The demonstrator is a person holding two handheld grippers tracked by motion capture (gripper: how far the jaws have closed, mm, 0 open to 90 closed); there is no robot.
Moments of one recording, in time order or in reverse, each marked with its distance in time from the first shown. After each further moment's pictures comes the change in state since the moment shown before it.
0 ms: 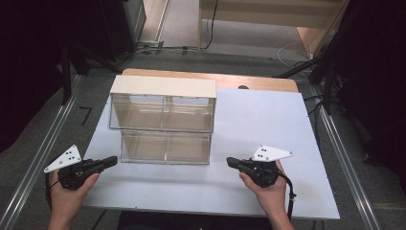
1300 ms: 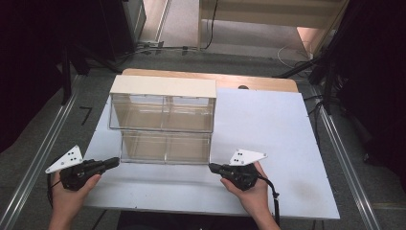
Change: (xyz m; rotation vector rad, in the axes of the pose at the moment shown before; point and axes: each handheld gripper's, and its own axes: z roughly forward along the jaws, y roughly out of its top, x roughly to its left) left arm -0.002 0.000 0.003 -0.003 -0.039 0.023; right arm 0.025 0.003 0.041 0.069 0.046 -0.062
